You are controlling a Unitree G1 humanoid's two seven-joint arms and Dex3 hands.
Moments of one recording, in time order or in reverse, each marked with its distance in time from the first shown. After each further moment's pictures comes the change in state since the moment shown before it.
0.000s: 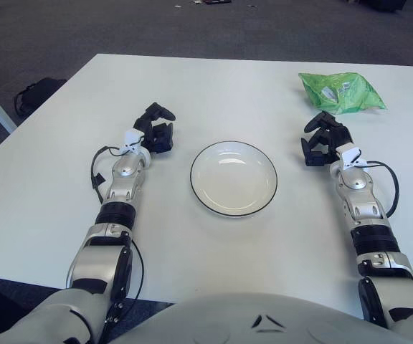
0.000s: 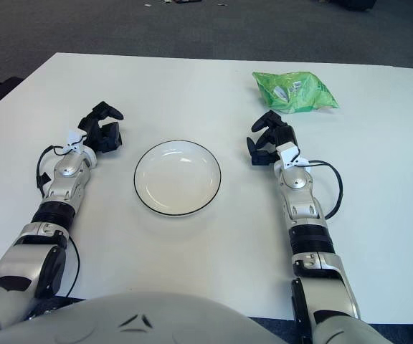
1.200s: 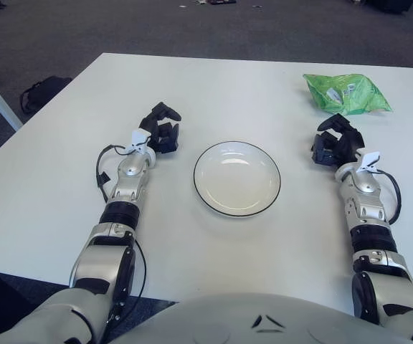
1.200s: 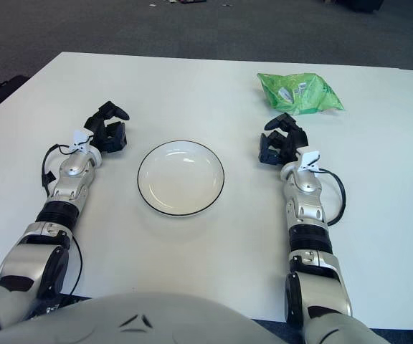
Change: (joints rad) left arm -0.004 -0.024 -0.030 -0.009 0.035 -0.015 0.024; right arm -0.012 0.051 -0.194 0.094 0.260 -0.046 0.129
